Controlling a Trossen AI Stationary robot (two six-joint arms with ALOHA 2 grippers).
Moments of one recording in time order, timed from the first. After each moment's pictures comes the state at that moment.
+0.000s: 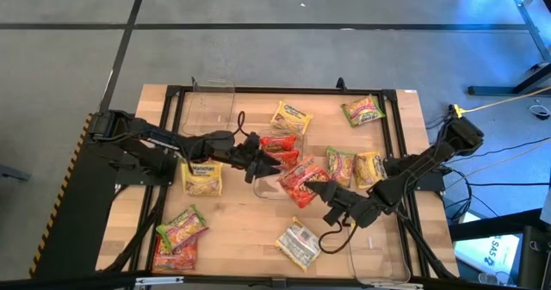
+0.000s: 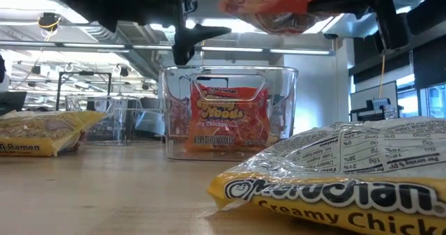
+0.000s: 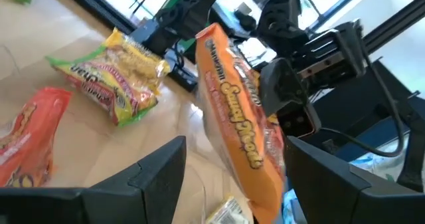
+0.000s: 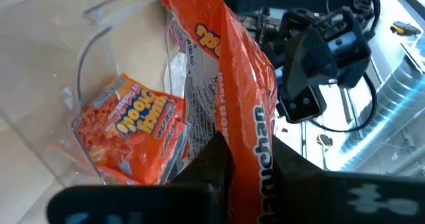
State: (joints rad) left arm -0.01 1.45 0.67 0.68 0.14 -0.79; right arm 0.65 1.46 0.71 0.37 1.01 -1.37
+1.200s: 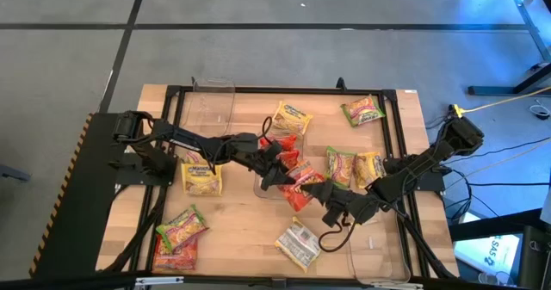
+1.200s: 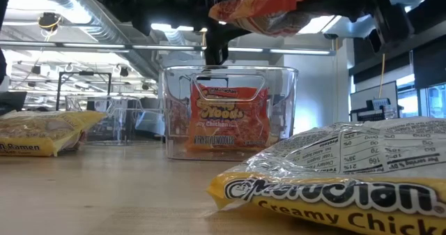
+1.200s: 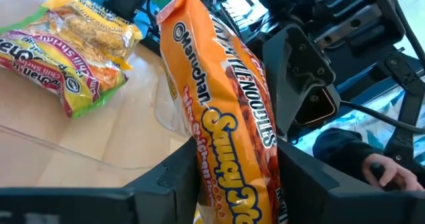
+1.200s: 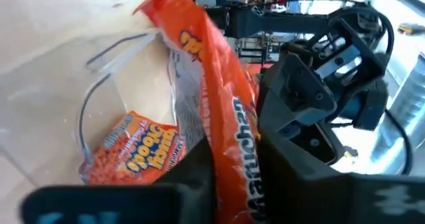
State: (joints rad) left arm -0.02 1.67 0.90 0.62 0.31 -0.75; right arm 0.61 1.45 0.71 0.40 0.87 -1.27
